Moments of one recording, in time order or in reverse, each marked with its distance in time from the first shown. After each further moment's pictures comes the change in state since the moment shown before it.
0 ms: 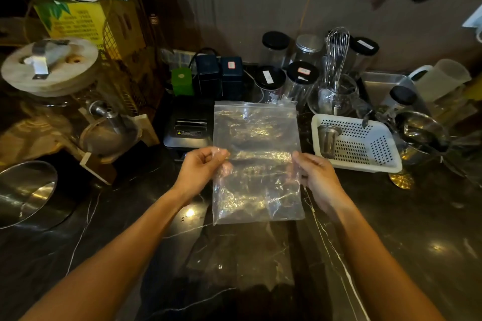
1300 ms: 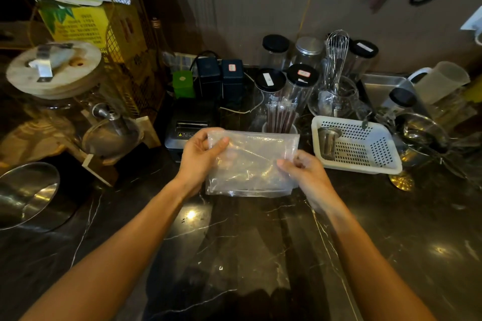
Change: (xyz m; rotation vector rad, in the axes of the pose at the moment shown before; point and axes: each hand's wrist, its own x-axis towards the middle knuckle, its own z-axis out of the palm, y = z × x) left_hand 0.012 0.022 0.007 -0.225 0.101 0.003; right_hand -0.003 -0.005 0.019 -0.109 -0.061 -0.064
